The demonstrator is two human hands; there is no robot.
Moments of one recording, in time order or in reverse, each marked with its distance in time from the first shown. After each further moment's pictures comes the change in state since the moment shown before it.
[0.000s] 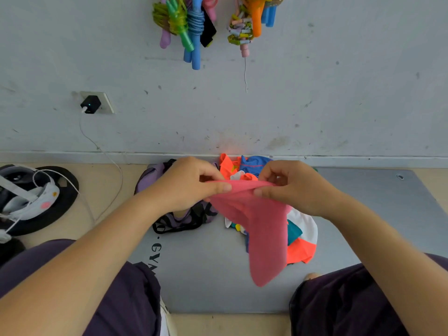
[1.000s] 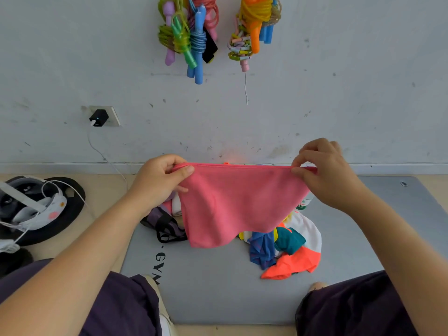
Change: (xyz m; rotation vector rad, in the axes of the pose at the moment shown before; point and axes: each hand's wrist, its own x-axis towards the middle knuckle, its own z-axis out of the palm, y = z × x) left_hand -0.002 -0.042 -0.027 -0.298 0.350 -0.205; right_hand 0.002 0.028 -0.038 -0.438 0.389 -0.023
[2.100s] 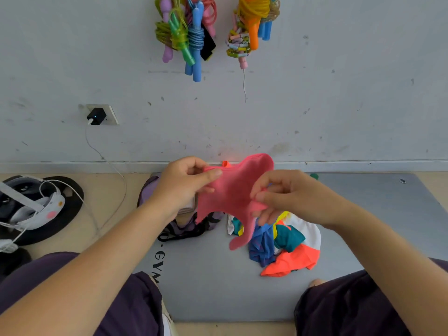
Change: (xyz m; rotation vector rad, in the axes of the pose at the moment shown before) left_hand -0.014 0.022 0.043 -0.268 -0.042 -0.105; right_hand -0.024 -0.048 0.007 0.796 -0.627 0.148
